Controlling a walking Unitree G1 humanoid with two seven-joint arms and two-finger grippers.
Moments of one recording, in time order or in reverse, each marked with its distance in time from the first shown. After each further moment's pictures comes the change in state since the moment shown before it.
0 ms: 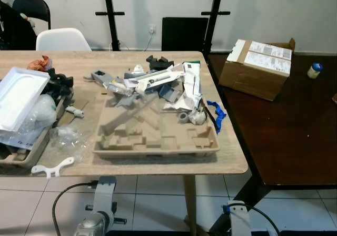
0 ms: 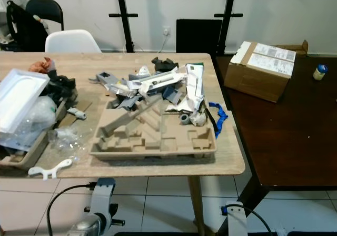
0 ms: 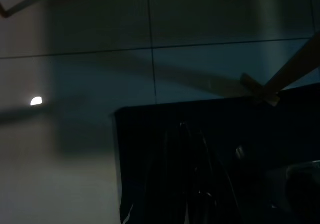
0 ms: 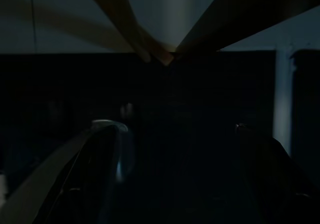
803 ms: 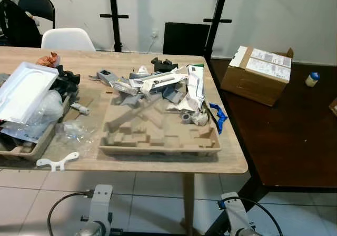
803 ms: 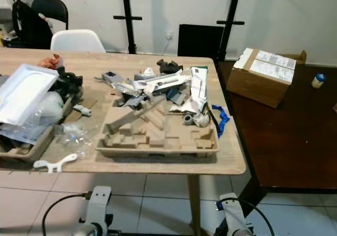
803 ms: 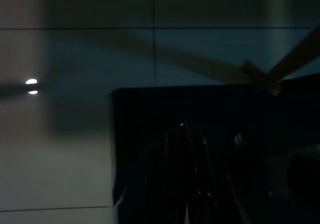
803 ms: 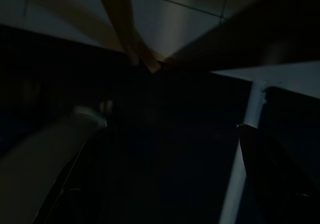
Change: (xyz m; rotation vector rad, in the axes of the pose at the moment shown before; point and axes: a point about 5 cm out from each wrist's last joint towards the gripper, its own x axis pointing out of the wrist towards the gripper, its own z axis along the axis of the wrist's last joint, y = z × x) left arm -0.005 0.007 -0.017 -0.022 0.060 0.035; right arm 0.002 -0.001 0.018 -0.201 -0.019 0.052
